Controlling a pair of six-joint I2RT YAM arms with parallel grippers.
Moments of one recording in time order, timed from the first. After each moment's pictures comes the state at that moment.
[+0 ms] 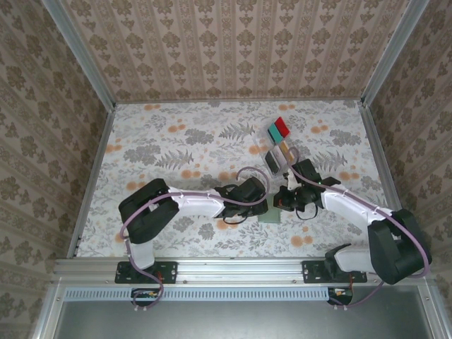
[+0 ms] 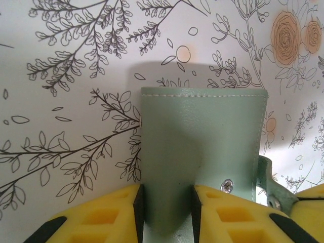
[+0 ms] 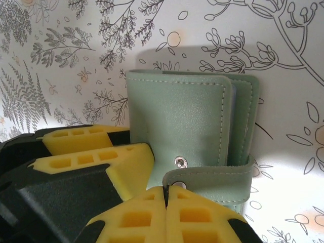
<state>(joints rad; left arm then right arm) -1.12 1.84 1.01 -0.08 0.02 -1.09 0.36 1.30 0.64 -0.48 -0.43 0.60</state>
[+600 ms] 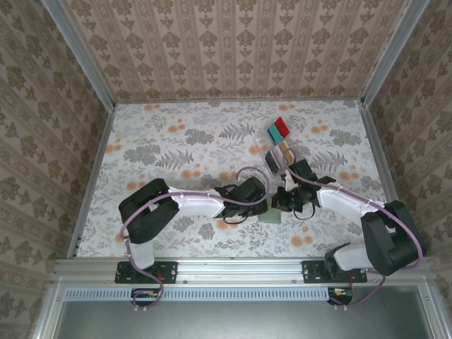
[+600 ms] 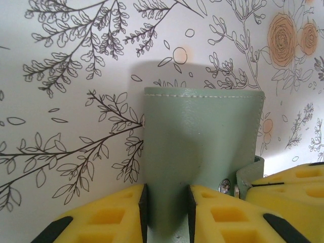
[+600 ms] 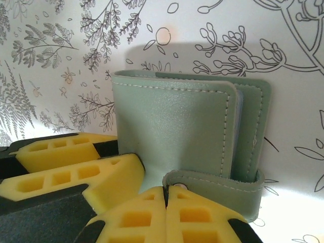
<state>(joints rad) -1.12 1.84 1.01 -0.08 0.02 -1.10 0.37 1.37 0.64 -0.45 -0.44 0.61</state>
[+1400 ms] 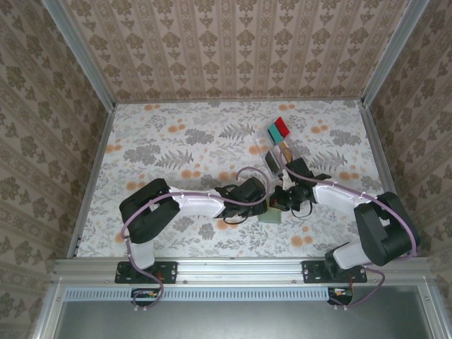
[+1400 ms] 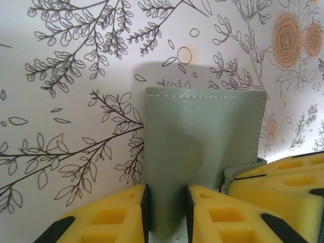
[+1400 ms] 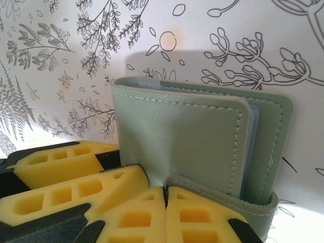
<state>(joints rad) -1.12 1.85 1.01 -0.07 0.02 -1.10 0.38 1.44 0.67 -0.43 -0.46 0.61</state>
